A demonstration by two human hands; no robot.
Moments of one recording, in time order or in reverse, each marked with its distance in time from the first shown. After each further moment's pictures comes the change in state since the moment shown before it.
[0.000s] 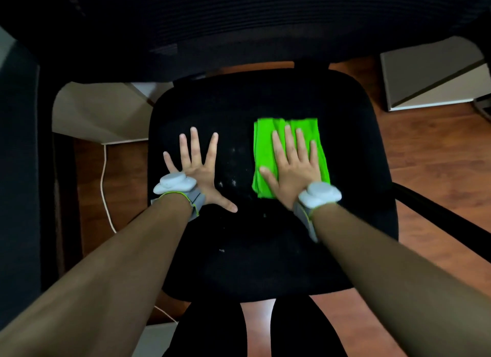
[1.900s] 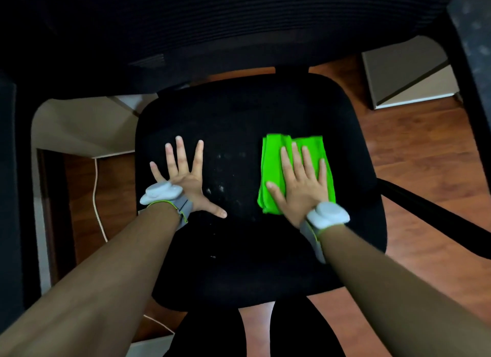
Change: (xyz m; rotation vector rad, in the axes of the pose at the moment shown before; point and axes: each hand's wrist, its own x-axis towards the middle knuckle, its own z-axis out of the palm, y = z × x) left_hand 0.002 0.001 -0.001 0.037 -0.074 -0.024; right_hand -0.036 0.025 0.006 0.035 0.024 0.122
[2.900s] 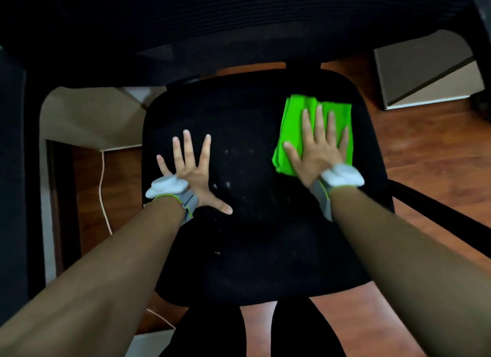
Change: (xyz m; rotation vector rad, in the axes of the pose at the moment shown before) left_hand 0.001 -0.002 0.006 -0.007 0.059 0.021; right_hand 0.063 0.017 -0.014 0.053 0.010 0.110
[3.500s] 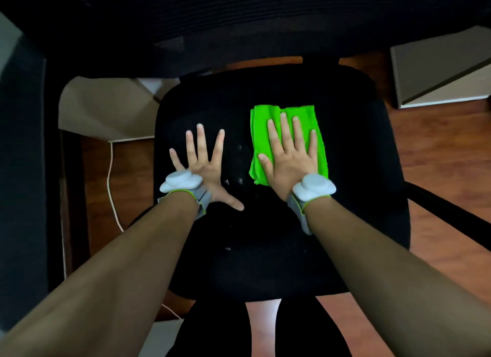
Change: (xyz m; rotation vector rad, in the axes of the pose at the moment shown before) left_hand -0.002 0.000 0.005 0.016 0.139 0.011; right_hand -0.026 -0.066 0.016 -0.060 0.060 -0.204
